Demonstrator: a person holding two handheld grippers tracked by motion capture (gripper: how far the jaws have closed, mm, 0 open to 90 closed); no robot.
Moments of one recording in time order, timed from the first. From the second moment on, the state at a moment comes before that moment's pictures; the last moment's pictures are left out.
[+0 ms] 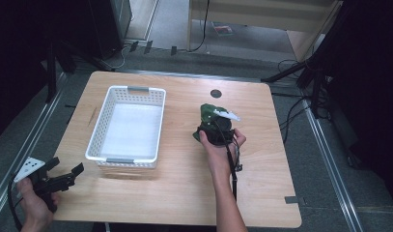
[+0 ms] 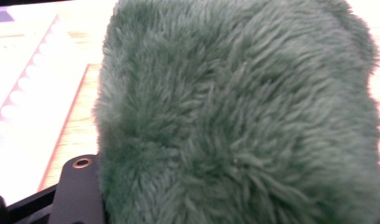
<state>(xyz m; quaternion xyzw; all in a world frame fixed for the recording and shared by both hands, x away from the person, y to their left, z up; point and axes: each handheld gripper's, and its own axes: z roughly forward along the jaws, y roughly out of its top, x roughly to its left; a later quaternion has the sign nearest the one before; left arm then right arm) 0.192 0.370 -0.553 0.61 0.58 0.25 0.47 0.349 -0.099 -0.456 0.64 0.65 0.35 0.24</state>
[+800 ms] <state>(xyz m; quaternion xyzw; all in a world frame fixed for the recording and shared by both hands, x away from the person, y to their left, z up) 0.192 0.370 -0.553 0.62 0.57 0.25 0.47 0.363 -0.045 -0.431 0.63 0.68 0.33 0.18</state>
